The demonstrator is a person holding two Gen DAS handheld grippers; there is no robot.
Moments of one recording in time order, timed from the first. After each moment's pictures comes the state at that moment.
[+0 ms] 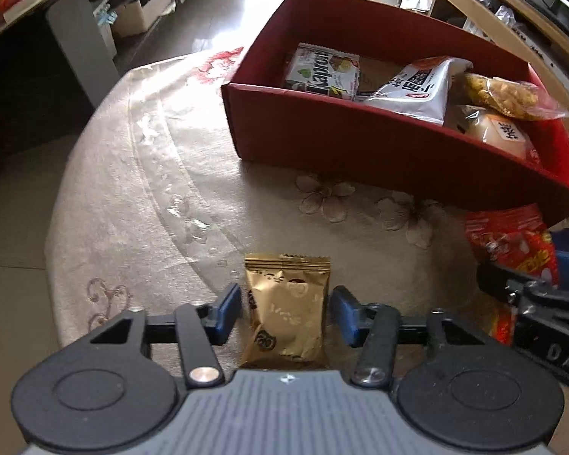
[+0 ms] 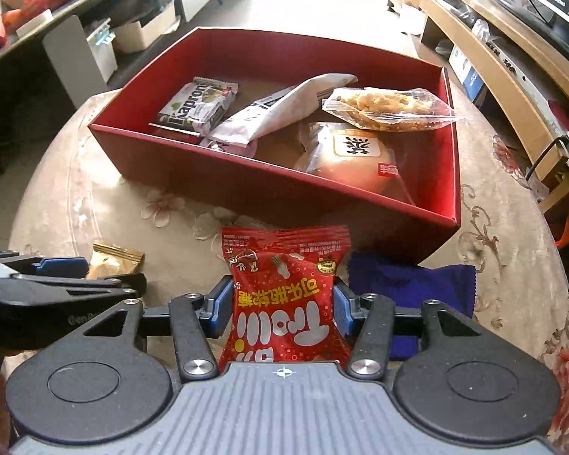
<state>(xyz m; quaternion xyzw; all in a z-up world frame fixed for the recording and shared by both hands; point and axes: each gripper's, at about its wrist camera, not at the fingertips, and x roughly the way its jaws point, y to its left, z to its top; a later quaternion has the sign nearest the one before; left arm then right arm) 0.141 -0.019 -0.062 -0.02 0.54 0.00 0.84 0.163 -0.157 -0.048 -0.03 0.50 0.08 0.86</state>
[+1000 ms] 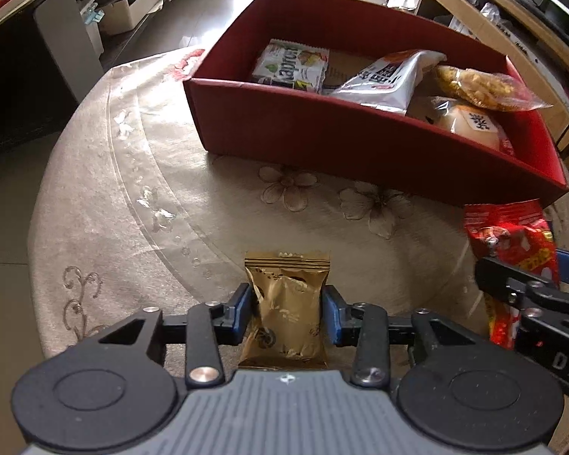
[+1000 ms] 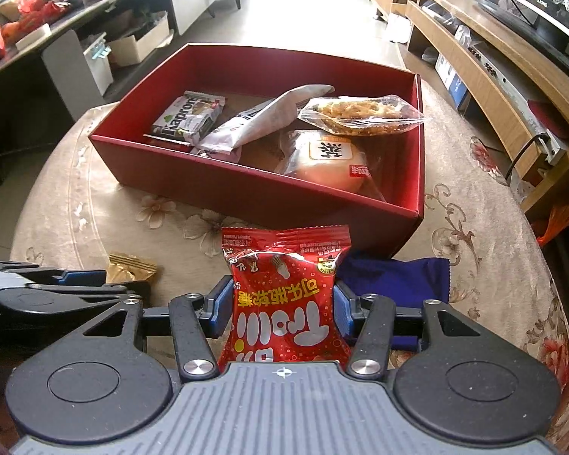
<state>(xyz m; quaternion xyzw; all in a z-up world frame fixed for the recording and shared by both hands) 0.135 -0.039 -0.060 -0.03 0.55 -0.01 0.84 0.148 -0.173 -0.037 -0.02 0.48 0.07 0.87</state>
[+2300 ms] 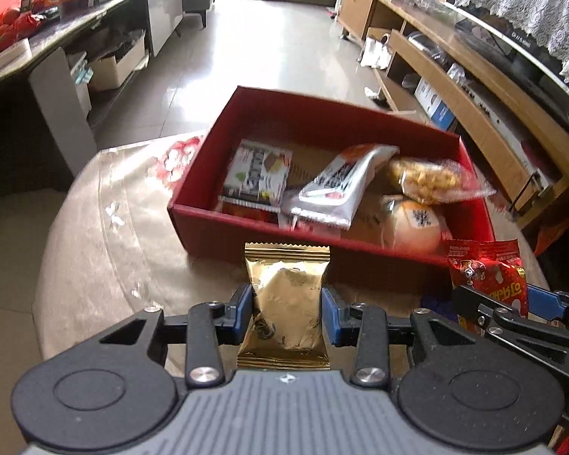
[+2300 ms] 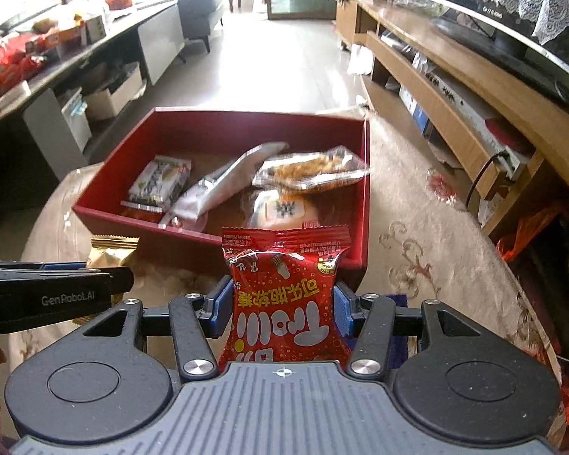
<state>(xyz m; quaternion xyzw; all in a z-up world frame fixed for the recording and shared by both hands) 0.150 -0.043 0.007 -0.05 0.47 -0.05 0.88 0.149 -0.194 -0.004 0.01 0.43 0.03 0.90</state>
